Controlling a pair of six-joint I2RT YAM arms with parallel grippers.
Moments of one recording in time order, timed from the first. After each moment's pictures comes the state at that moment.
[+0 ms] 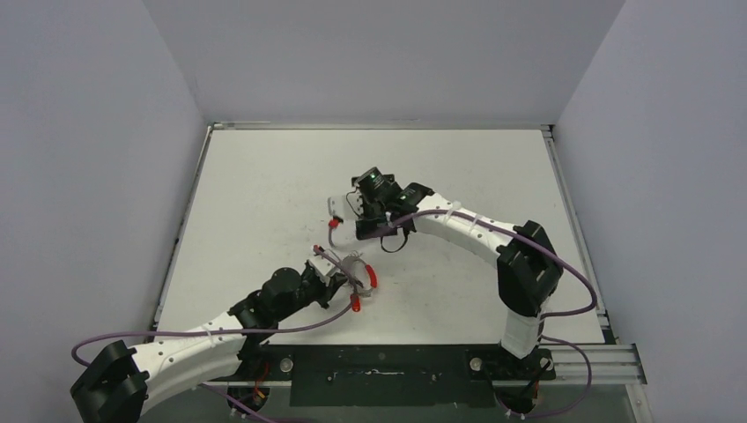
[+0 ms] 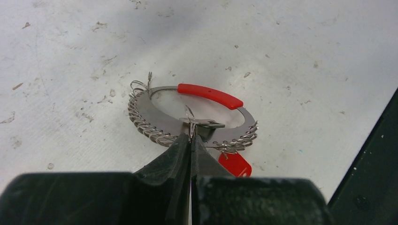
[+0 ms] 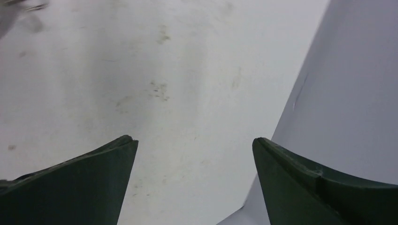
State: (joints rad) left arm -0.88 0.78 0.16 0.30 0.00 -0.09; right arm 0.86 1.80 1.46 -0.67 0.09 -1.14
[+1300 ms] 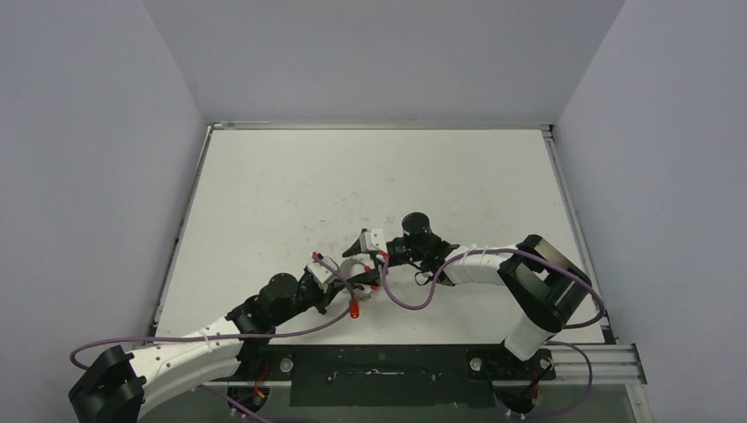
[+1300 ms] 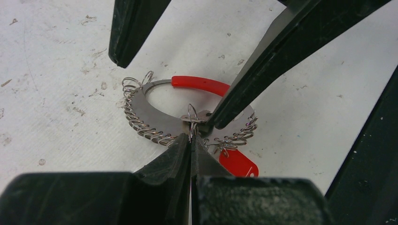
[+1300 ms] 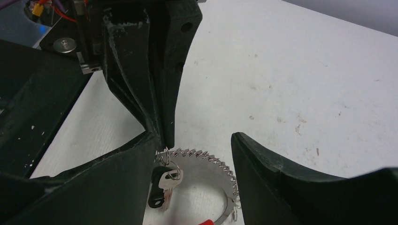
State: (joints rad) left arm -0.88 0.73 0.11 0.31 0.01 -0.06; right arm 0.79 1.65 0.68 0.72 -0.91 -0.41
